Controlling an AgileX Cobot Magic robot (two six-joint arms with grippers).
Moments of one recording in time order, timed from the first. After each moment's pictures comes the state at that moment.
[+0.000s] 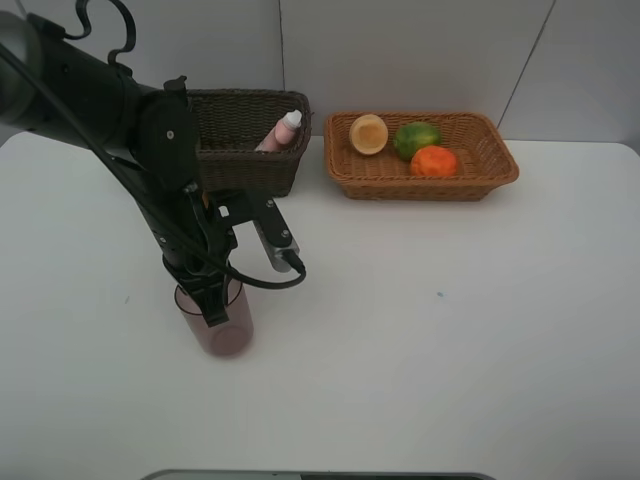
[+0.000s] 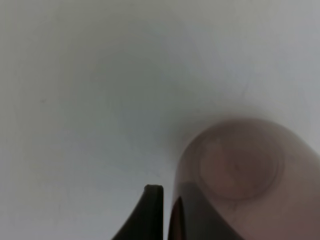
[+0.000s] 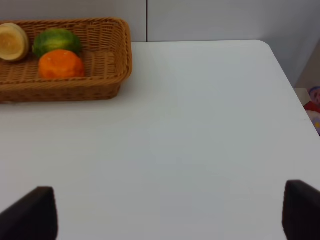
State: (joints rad) left arm -0.61 1.87 -0.97 -0.10 0.69 0.61; right arm -0.07 0.00 -0.52 -0.11 1.06 0.04
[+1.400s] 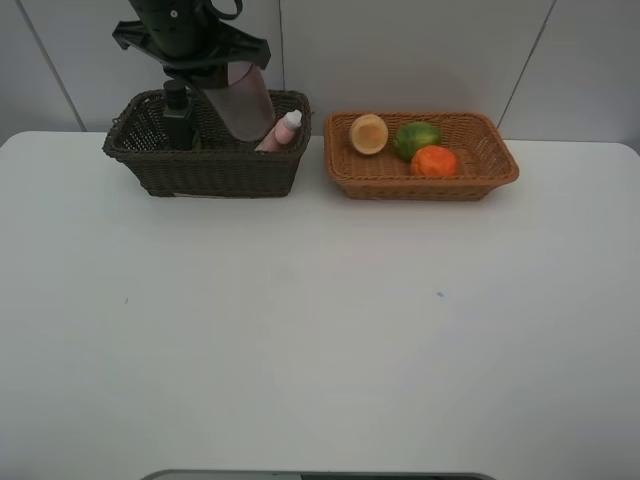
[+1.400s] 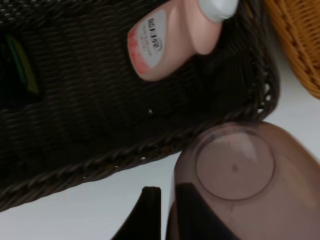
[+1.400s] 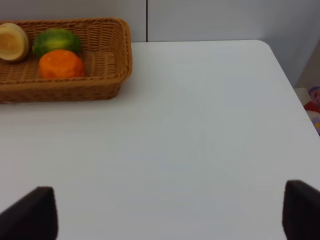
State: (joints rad) left arm -0.43 1.93 -1.66 0.05 0.95 -0.16; right arm -0.07 0.00 -0.52 -0.11 1.06 0.04
